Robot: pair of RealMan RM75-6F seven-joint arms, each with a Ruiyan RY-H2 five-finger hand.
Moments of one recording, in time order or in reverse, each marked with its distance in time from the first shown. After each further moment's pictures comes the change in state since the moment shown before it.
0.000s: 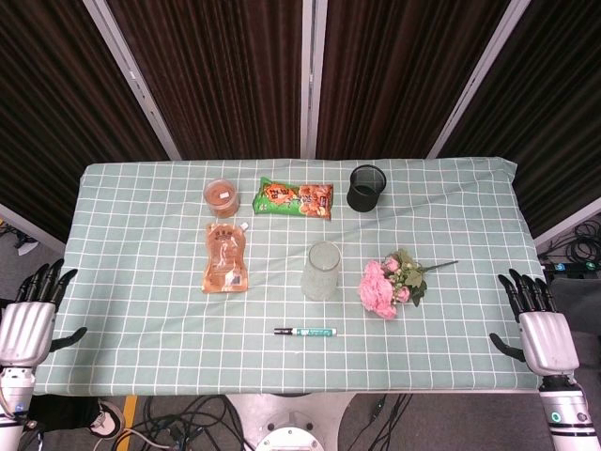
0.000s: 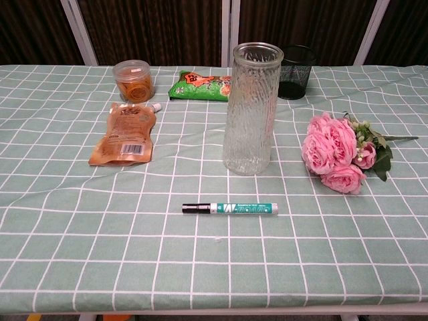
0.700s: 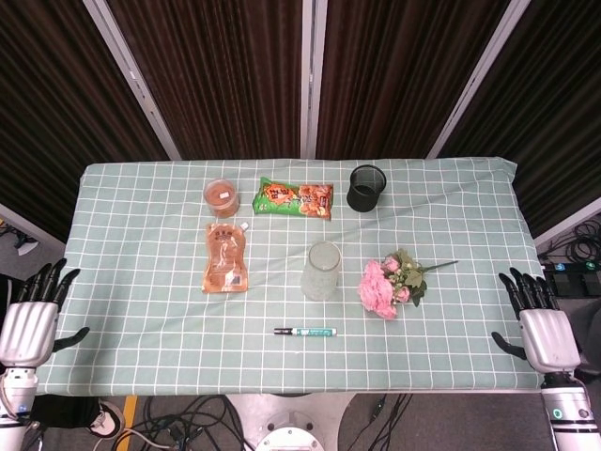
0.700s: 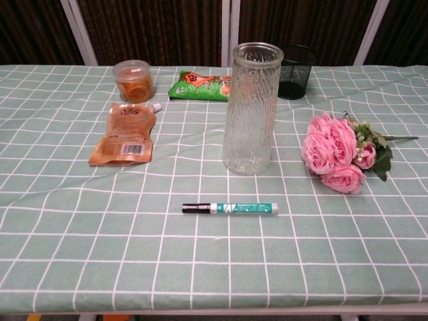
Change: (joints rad) left arm 0.001 0.012 -0.002 -0.041 -0.002 0.002 0.031; right arm 0.020 0.024 0.007 -0.032 0.034 -0.056 -0.034
